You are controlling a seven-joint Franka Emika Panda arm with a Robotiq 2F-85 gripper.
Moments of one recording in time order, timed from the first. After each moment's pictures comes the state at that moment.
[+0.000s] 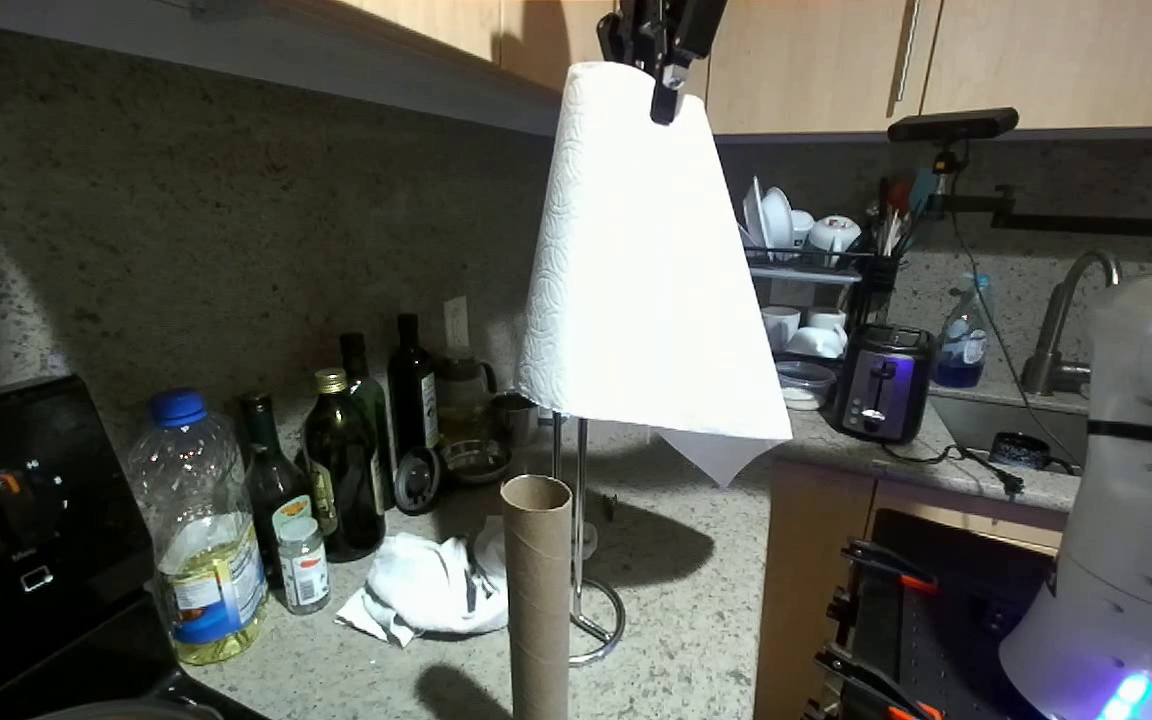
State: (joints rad) arm 0.21 -0.31 0.01 -1.80 0.17 1.50 -0.93
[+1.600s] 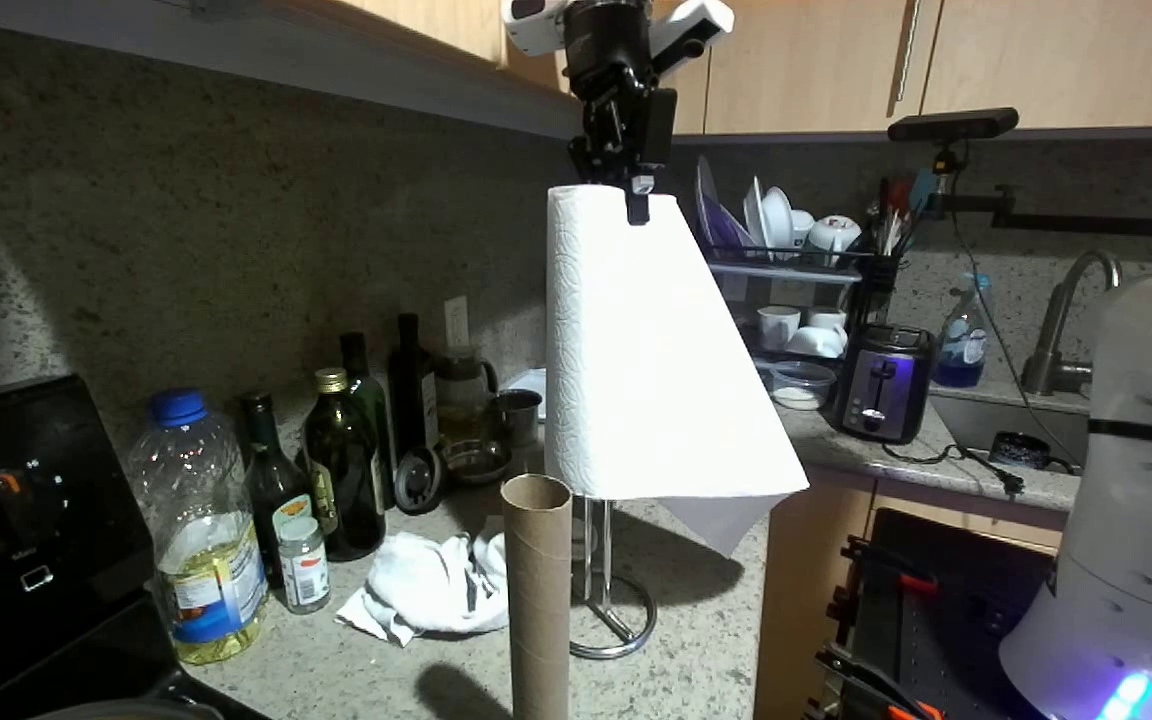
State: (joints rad) arm 0.17 -0.12 0.01 -1.79 0.17 1.47 -0.94
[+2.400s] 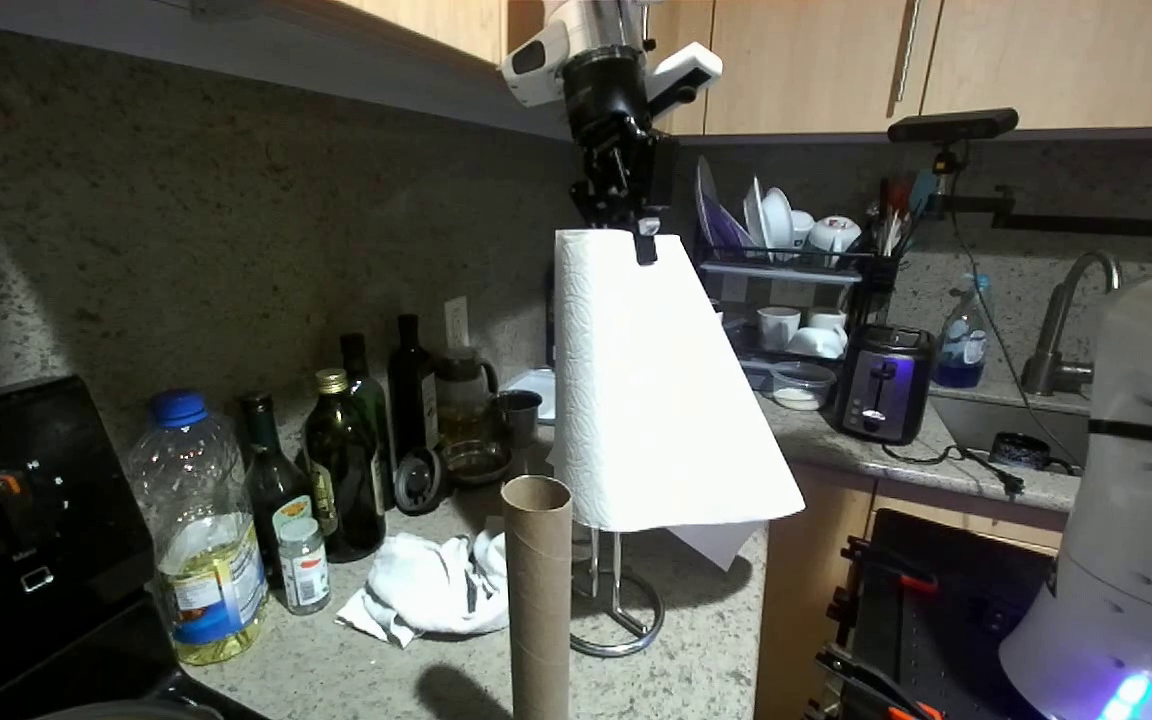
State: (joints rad) arm 0.15 -0.09 0.02 -1.85 0.18 1.48 -1.04
